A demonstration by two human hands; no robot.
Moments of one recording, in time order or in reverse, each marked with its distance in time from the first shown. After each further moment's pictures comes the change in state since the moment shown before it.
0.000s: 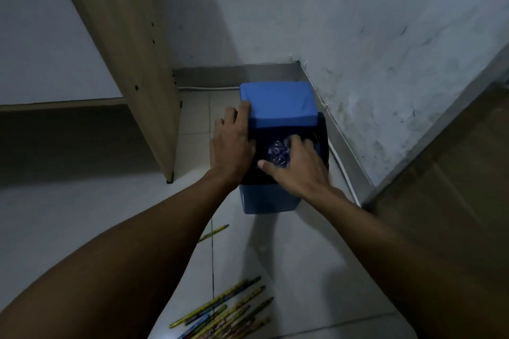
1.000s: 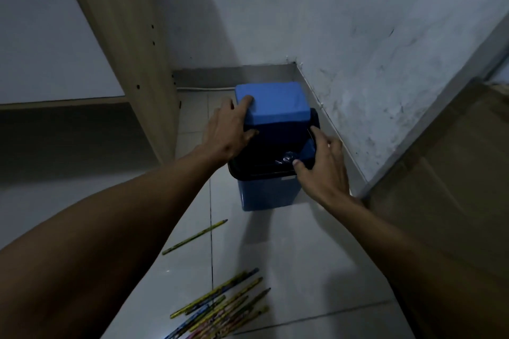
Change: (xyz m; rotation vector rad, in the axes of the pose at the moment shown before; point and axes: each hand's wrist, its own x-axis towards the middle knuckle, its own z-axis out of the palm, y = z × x) left_hand 0.020 -0.002 -0.025 0.065 -0.259 0.075; right_hand -0.022 0.037 -0.020 0.103 0.188 -0.013
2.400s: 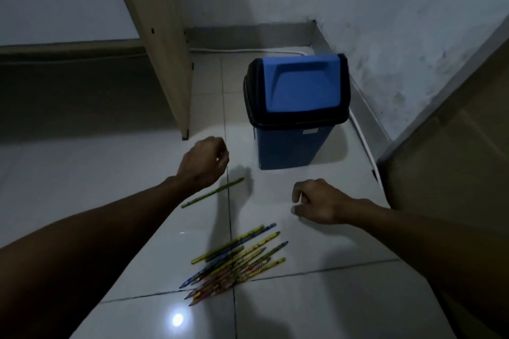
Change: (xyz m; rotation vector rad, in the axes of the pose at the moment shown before) left_hand -0.140 -0.094 0.050 -0.047 -0.109 -0.109; right_hand -0.086 0.049 0.059 -0.266 -0.864 -0.096
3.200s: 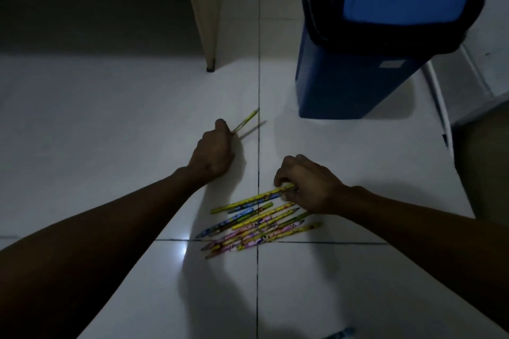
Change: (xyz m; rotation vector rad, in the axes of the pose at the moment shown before) left_hand -0.068 -0.072 0.076 -0.100 -0.150 -0.302; right_hand 0.058 -0.036 0.106 -0.173 -0.020 -0.355
